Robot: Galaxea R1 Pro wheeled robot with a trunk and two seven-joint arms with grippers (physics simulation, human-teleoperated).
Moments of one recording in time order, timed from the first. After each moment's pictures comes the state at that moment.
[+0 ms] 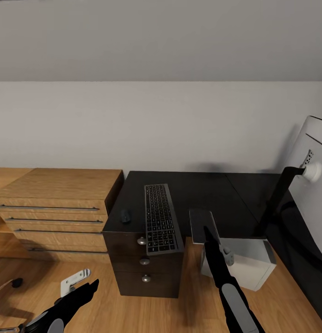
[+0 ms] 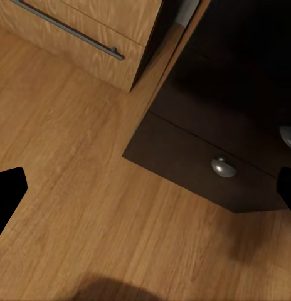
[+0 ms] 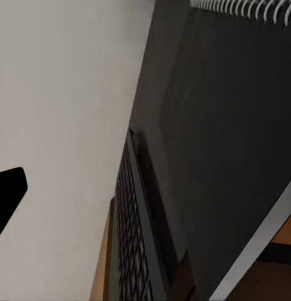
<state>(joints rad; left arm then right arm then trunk) 0.03 0.00 0.11 -1.57 0.45 0.59 0.26 -0.26 0.09 0.02 -1.12 -1.27 -0.08 0.24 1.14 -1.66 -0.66</state>
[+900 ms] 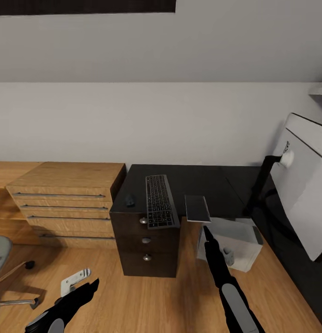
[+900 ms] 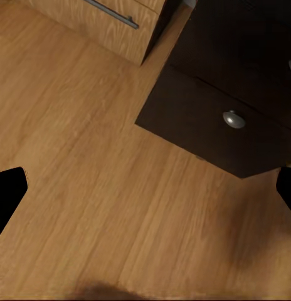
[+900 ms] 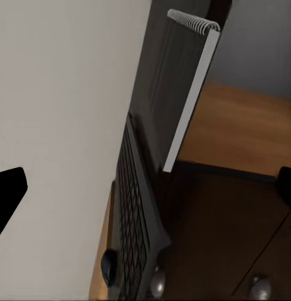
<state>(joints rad) 0.03 0.00 0.10 -1.57 0.45 0.58 0.26 -0.26 0.09 0.02 -1.12 -1.27 -0.08 0.25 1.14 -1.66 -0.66</state>
